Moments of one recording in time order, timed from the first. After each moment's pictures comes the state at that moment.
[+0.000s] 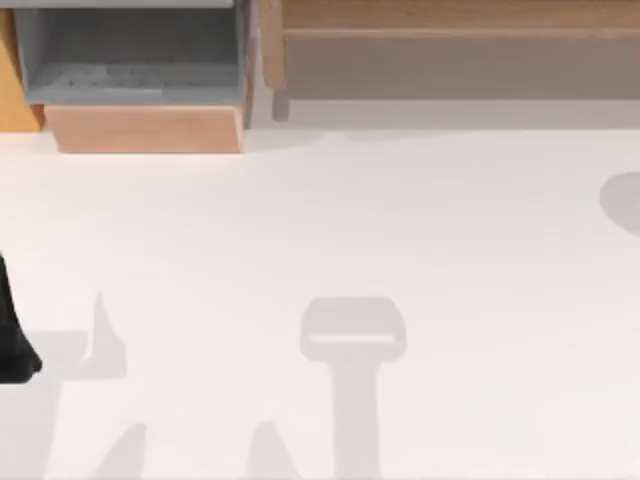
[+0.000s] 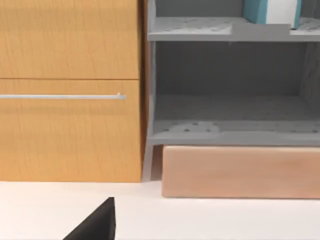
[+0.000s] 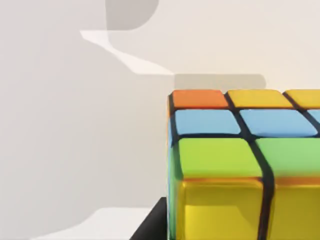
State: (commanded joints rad) left arm 0.00 0.00 0.00 0.00 0.00 0.00; right arm -0.94 1.64 1.03 -0.97 0.00 -1.15
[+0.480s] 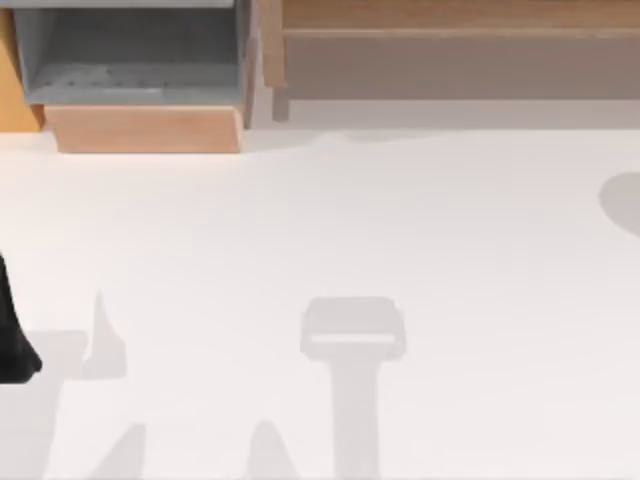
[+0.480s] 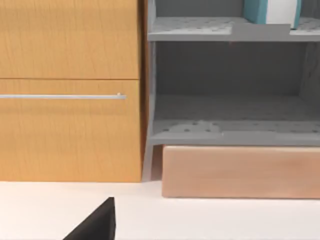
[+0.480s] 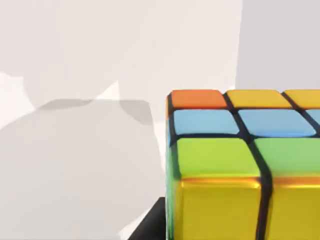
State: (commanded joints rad) left arm 0.00 0.00 0.00 0.00 0.00 0.00; right arm -0.77 1.63 1.16 -0.69 -0.07 -0.86
